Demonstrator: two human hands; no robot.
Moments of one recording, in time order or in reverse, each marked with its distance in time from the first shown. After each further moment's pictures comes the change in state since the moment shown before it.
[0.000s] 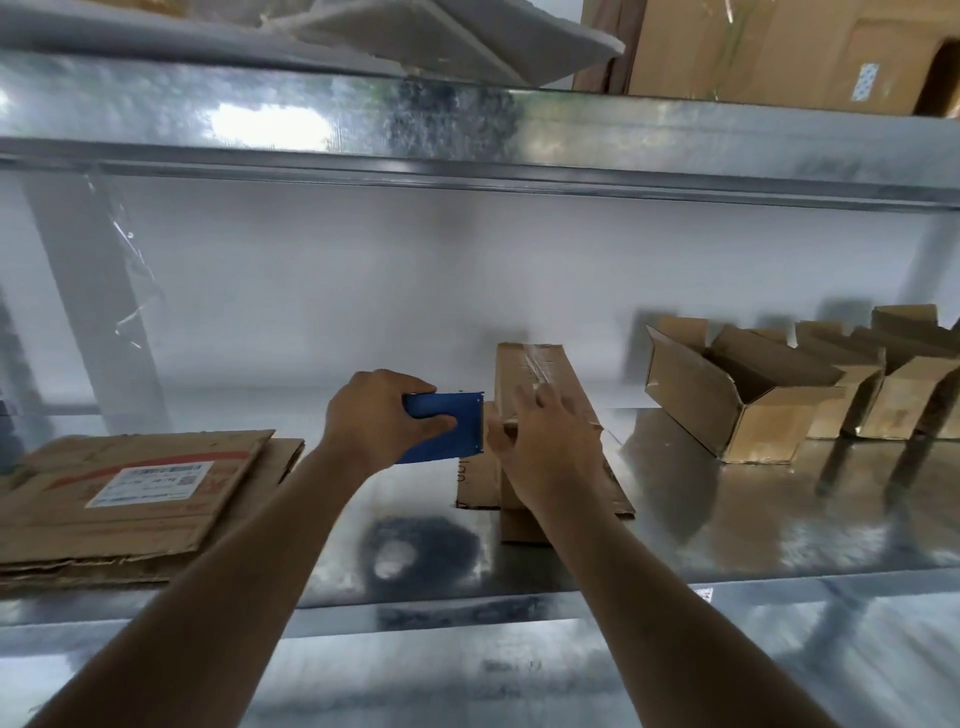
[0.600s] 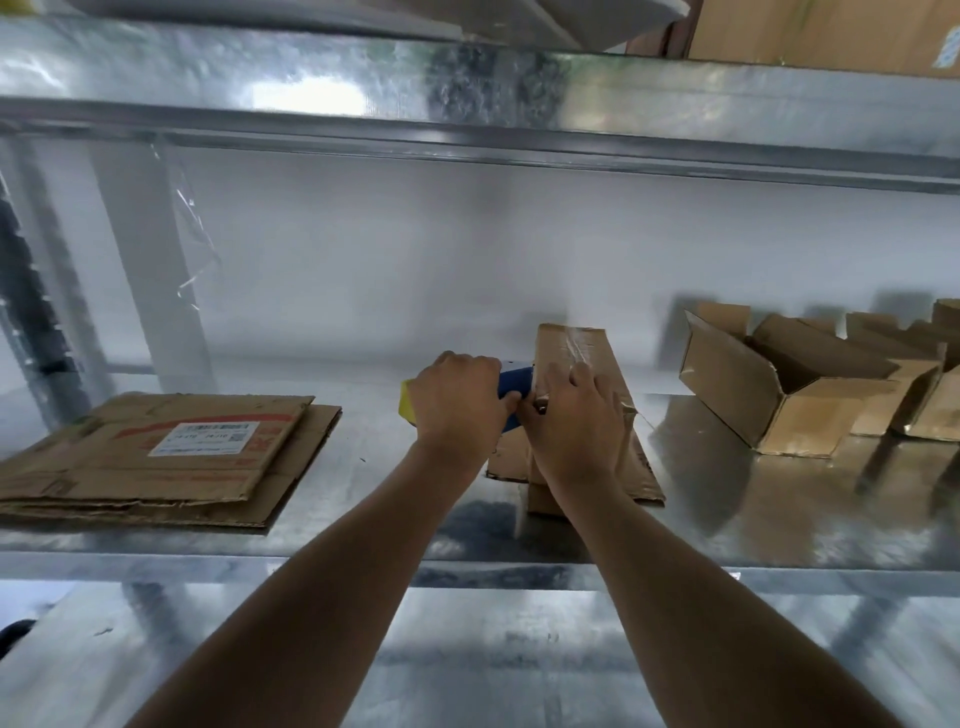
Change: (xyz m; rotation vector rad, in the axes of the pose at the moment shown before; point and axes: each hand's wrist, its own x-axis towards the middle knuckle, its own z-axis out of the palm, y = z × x) left_hand -0.023 0.066 0.023 0.612 0.060 -0.060; right_hand 0.000 -0.011 0.021 -0.001 0.269 0.050
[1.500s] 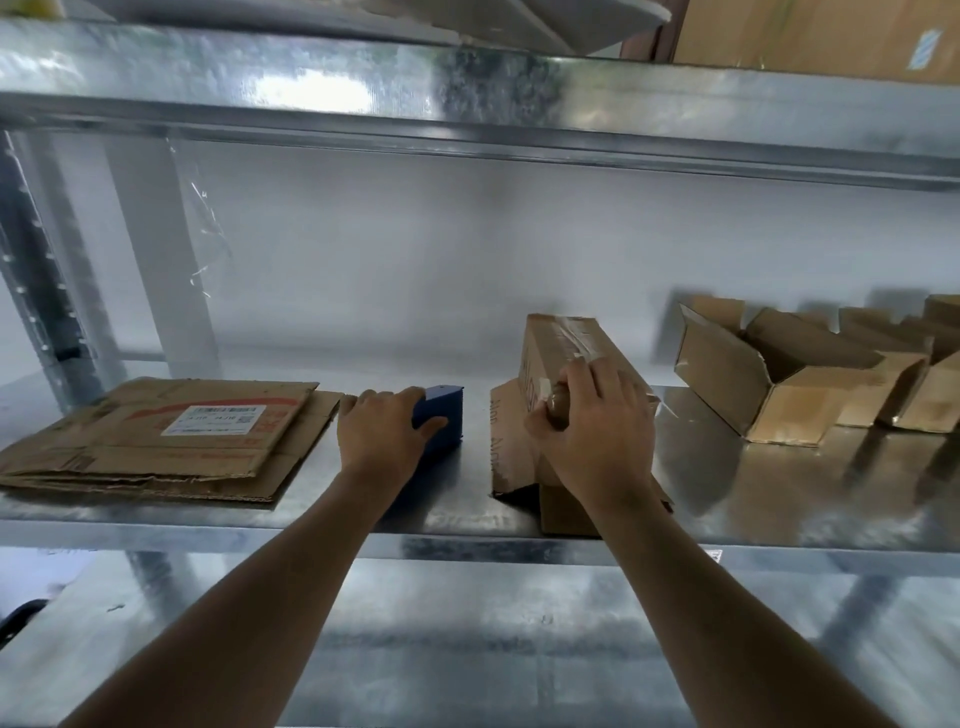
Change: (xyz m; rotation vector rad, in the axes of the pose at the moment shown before) left_hand -0.035 -0.082 0.054 -0.177 -0.031 -0.085; right_hand -0.027 0.028 -0.043 0.044 0.116 -0.185
